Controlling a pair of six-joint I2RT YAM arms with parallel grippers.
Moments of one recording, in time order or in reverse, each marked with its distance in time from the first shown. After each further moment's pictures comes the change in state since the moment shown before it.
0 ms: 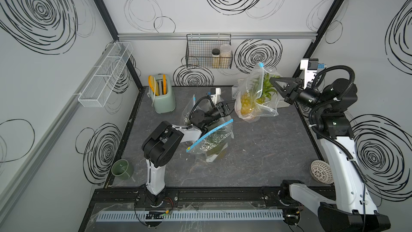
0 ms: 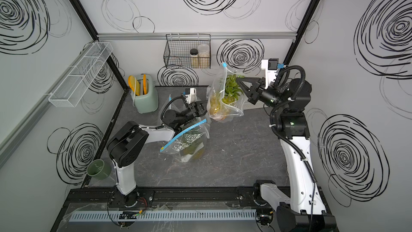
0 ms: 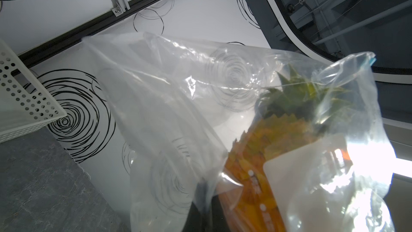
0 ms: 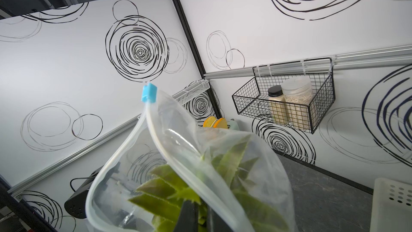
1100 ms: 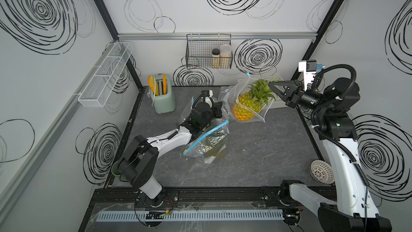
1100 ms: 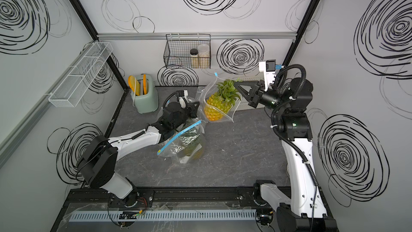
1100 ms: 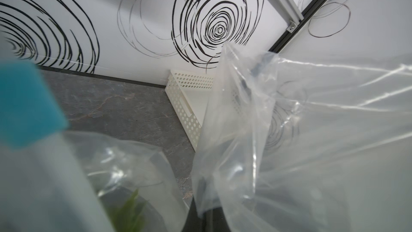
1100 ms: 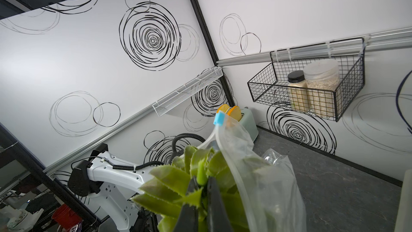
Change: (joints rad) left arm -0.016 -0.331 -0.018 -1.082 -0.624 0.830; right arm -0.001 -0.010 0.040 -0.095 -0.106 -0.002
